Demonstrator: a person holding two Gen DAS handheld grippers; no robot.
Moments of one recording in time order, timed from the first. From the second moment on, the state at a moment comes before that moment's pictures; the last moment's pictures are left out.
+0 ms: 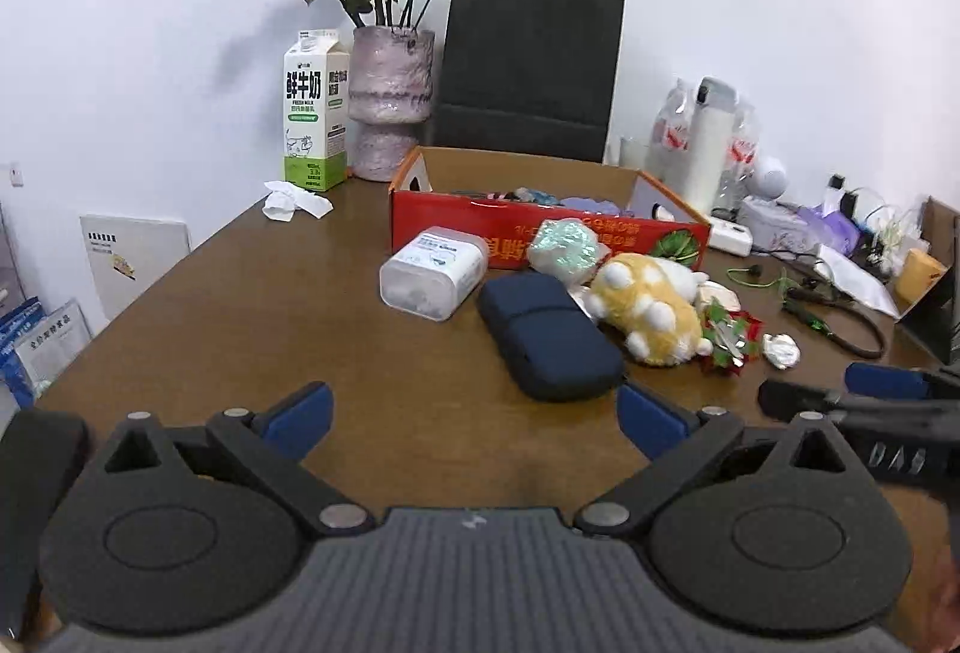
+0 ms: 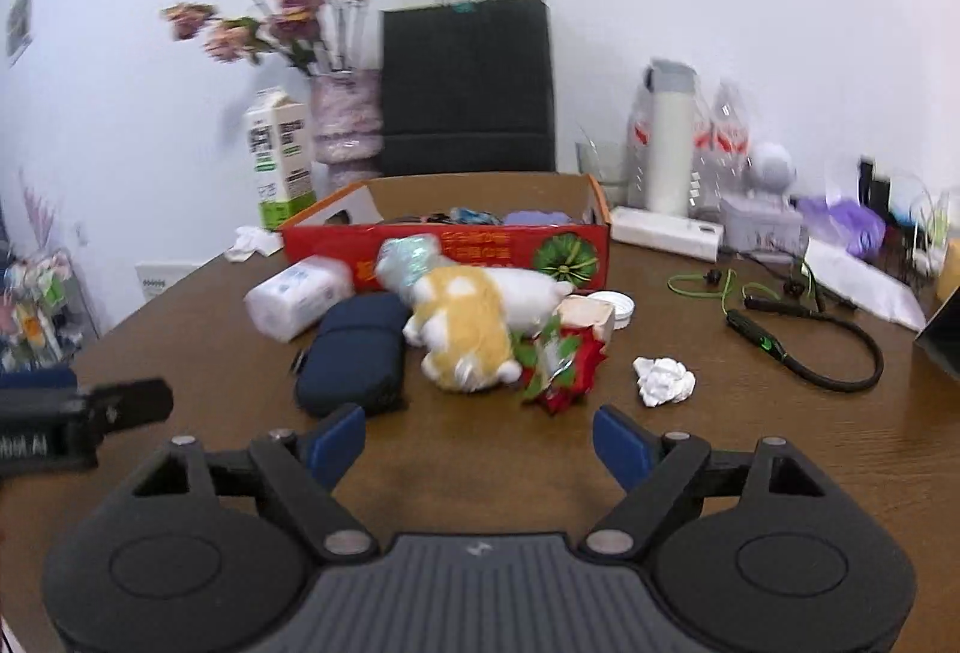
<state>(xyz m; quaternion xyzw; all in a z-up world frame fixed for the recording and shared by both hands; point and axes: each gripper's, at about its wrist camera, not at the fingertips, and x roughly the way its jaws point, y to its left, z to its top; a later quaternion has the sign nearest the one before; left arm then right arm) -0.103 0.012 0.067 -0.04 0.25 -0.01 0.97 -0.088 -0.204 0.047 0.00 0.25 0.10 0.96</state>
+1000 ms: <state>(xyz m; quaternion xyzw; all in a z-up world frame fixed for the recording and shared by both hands) -0.130 0.015 0.026 -0.03 0.24 -0.04 0.97 -0.150 -0.193 0.007 -0.06 0.22 0.12 0.97</state>
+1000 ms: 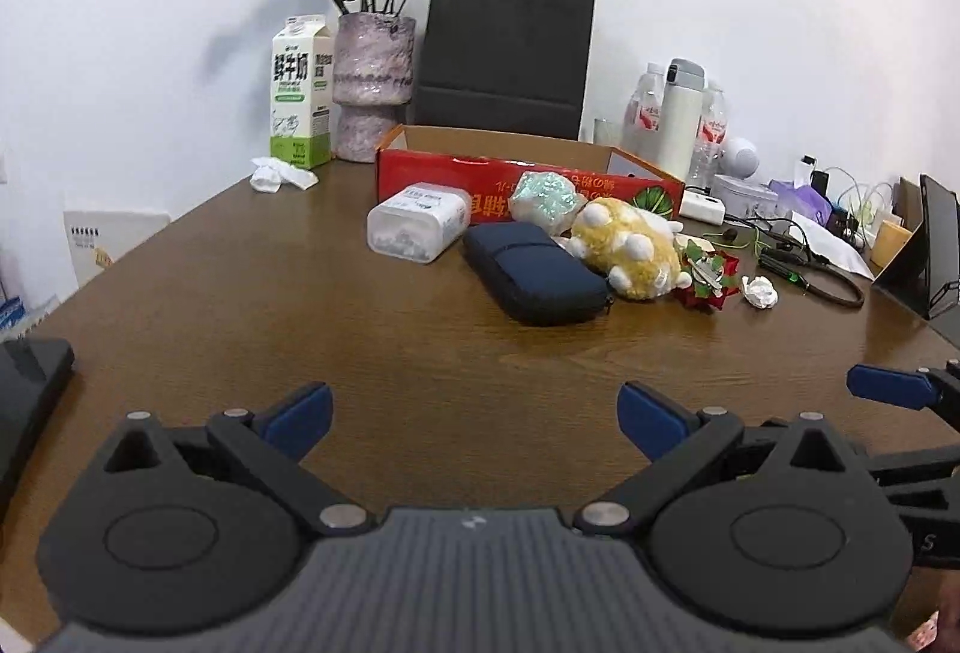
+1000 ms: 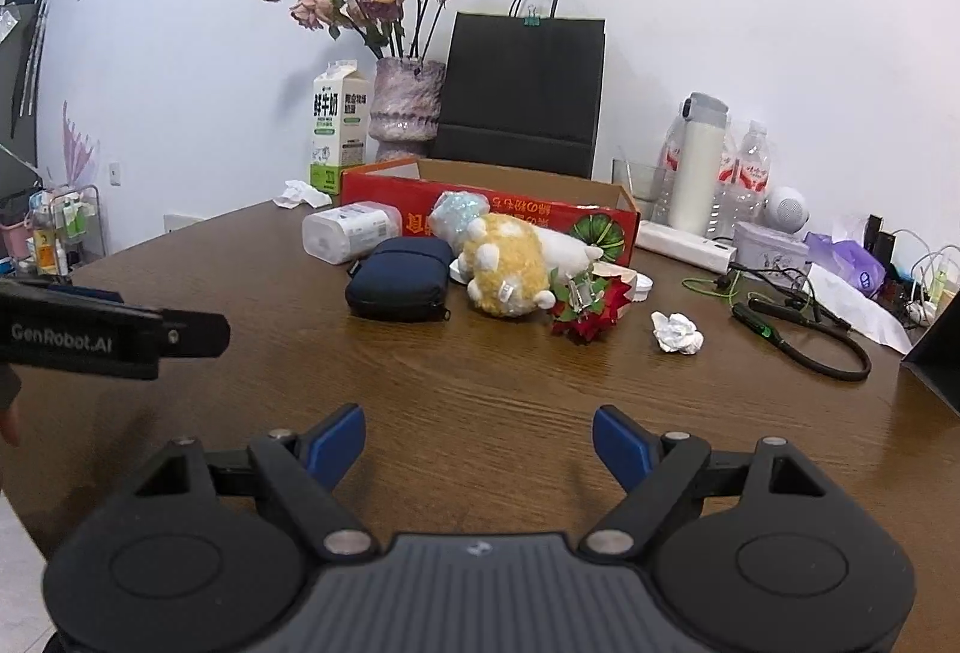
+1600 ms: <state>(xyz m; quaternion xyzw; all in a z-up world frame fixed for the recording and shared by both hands) 0.066 0.040 0.055 -0.01 0.26 -0.04 0.97 0.033 -0.198 0.042 0.03 0.28 0.17 0.94</state>
